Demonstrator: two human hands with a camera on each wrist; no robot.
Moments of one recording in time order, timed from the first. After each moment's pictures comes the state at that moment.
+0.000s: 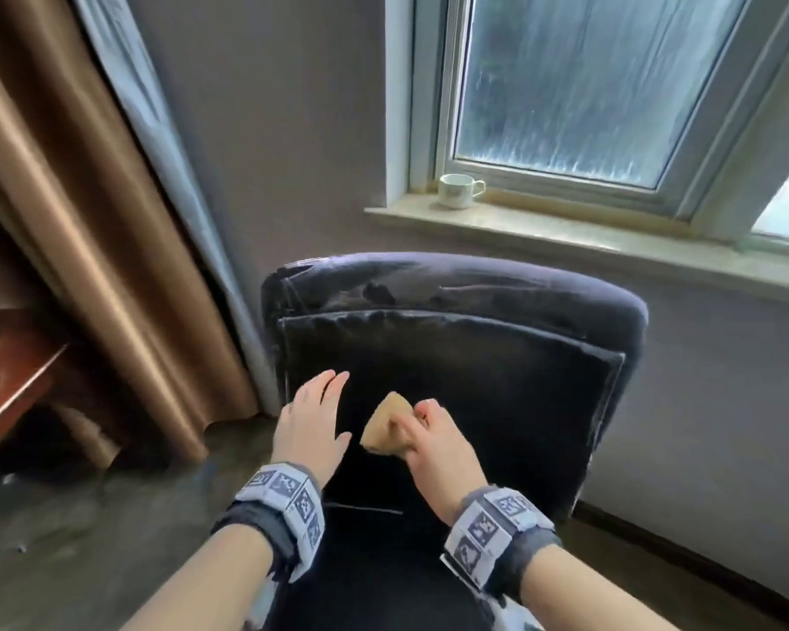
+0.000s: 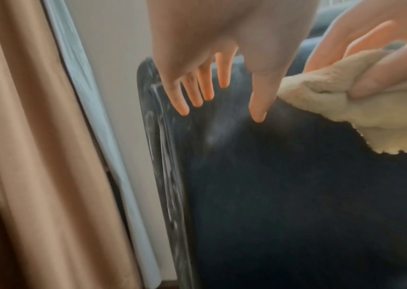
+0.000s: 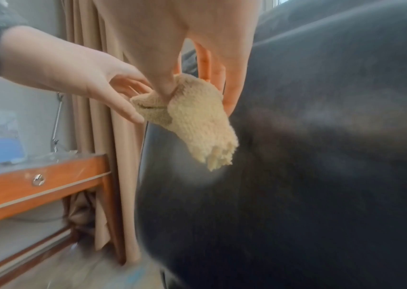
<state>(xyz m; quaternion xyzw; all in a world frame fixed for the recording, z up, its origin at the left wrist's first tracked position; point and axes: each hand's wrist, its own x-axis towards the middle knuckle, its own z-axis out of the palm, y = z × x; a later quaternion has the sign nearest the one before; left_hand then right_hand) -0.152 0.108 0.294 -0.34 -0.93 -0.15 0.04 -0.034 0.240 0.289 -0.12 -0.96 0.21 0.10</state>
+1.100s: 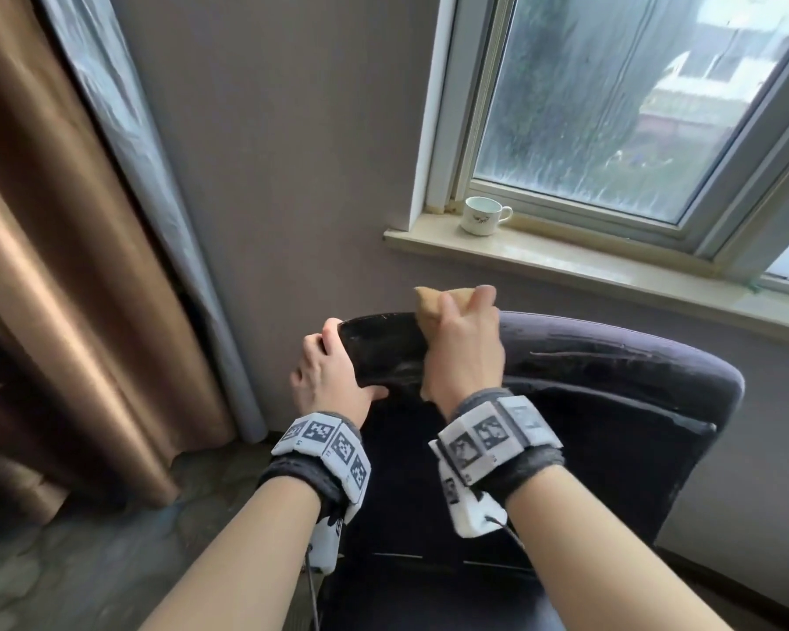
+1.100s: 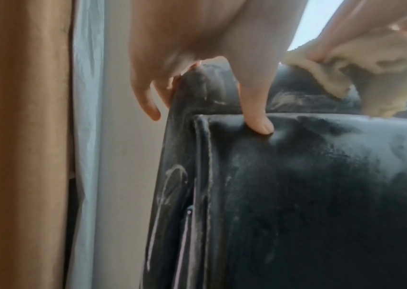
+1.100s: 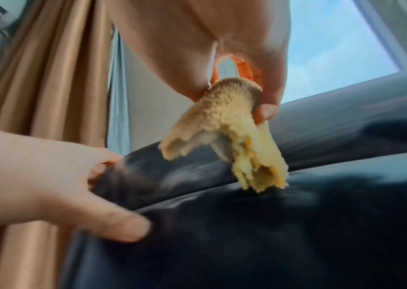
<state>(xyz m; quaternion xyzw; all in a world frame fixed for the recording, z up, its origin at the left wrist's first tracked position) -0.293 0.139 0.358 -0.21 -0.93 -0.30 -0.01 -0.214 0.233 0.412 -0.36 -0.90 0.09 0.23</state>
